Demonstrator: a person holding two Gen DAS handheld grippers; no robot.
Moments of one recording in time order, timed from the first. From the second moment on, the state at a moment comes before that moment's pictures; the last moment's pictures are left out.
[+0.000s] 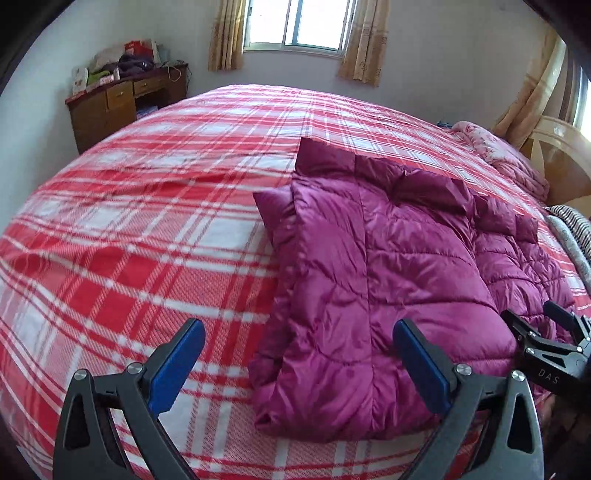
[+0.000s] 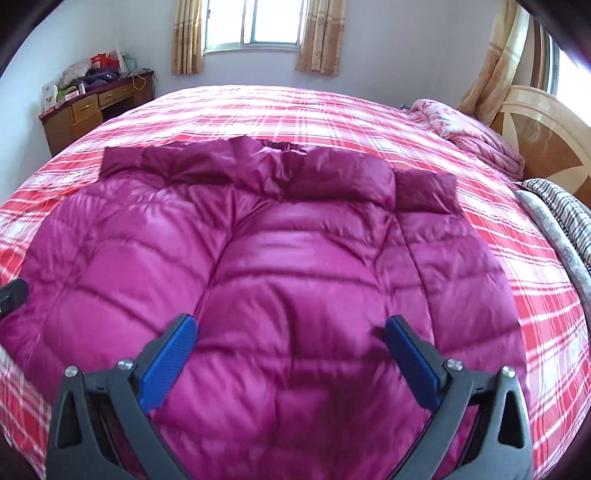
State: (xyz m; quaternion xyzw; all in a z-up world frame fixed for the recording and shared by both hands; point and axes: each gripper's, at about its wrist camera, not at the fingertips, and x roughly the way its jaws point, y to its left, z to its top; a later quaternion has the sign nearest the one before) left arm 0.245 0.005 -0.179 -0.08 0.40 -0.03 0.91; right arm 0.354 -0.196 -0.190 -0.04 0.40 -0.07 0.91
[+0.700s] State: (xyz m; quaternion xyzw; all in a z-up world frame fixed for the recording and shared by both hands) left arm 0.239 0.002 -0.193 -0.21 0.34 -0.15 0.90; right arm 0.343 -0.191 -0.215 -0.02 0.38 -0.07 0.92
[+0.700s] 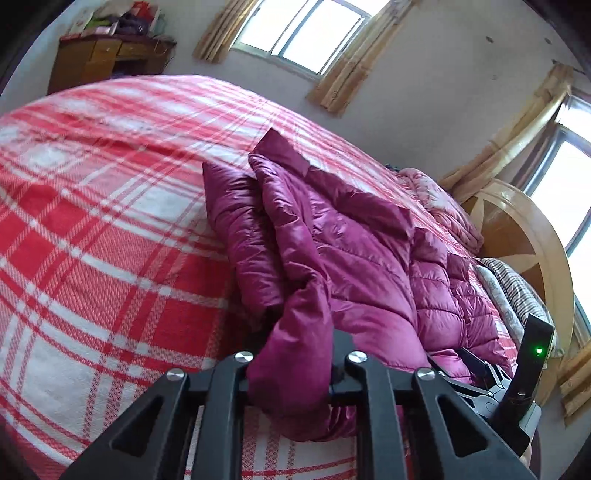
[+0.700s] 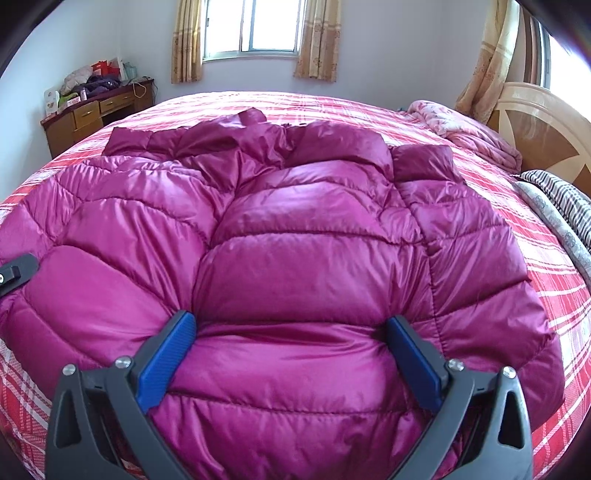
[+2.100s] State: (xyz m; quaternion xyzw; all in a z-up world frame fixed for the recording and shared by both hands) left arm 0.245 -0.169 -0.158 0.07 0.27 -0.38 0.88; right arm 0.258 -0.300 -0.185 0.22 0.37 -0.08 0.90
